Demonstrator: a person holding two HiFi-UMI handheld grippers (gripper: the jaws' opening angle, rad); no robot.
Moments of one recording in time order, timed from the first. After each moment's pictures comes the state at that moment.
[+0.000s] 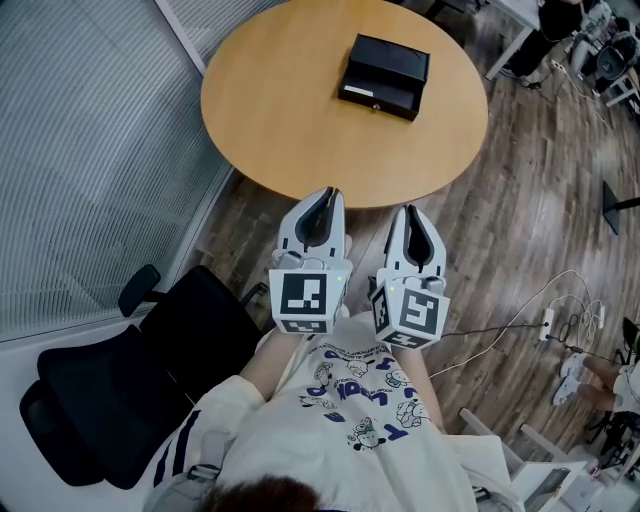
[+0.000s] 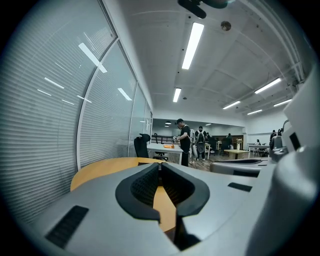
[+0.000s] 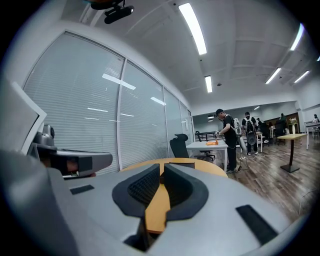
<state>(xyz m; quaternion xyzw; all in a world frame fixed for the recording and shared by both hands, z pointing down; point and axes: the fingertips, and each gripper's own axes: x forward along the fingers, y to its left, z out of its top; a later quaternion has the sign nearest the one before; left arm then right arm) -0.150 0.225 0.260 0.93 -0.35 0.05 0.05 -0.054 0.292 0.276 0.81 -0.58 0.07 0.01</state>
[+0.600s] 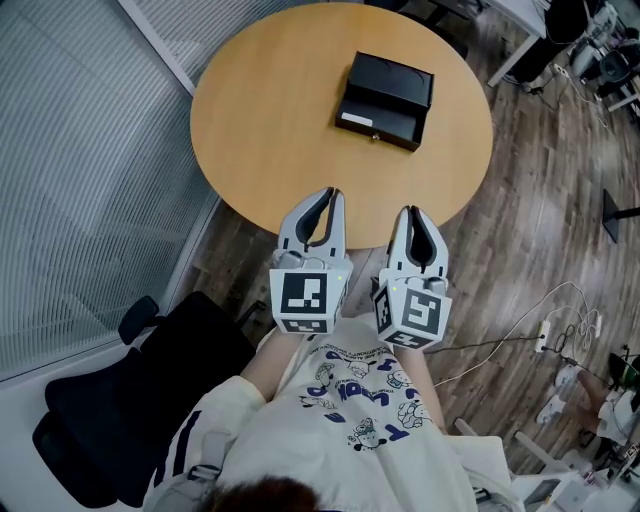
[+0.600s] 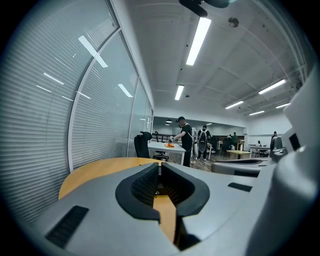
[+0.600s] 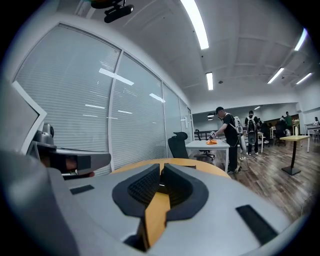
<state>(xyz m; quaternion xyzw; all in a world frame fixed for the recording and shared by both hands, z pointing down) -0.098 0.129 0.263 0.93 -0.35 0.05 0.07 0.001 0.199 0.277 0.81 -0.58 0.08 0.03</state>
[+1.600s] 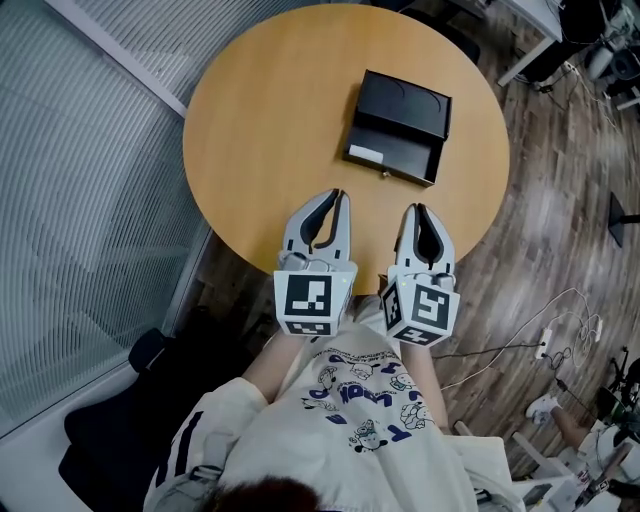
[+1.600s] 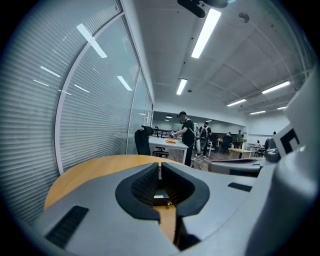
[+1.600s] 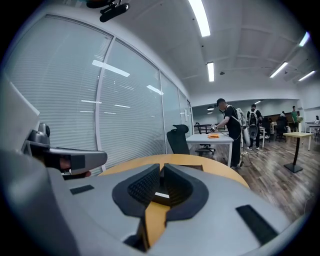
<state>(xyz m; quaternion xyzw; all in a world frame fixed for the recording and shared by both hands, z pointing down) -0.034 0.018 0.279 0.93 -0.34 0.08 0.09 0.070 0.085 0.297 0.81 -0.57 0.12 0.04</state>
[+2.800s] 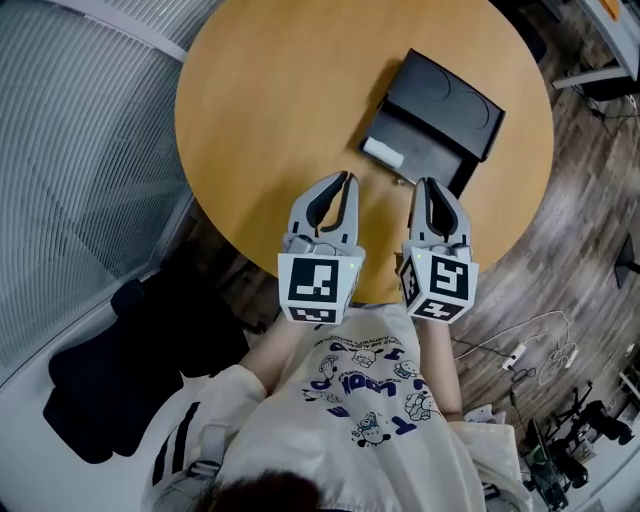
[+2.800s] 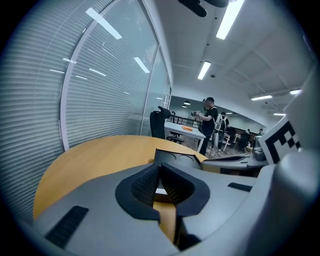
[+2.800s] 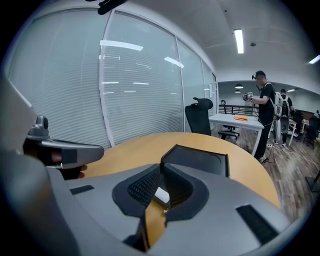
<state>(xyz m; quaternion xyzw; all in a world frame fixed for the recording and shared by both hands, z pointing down) 0.007 -0.049 0.347 0.88 -0.42 0.15 0.17 0.123 -0.018 0.373 0.70 -0.67 0.20 0.15</state>
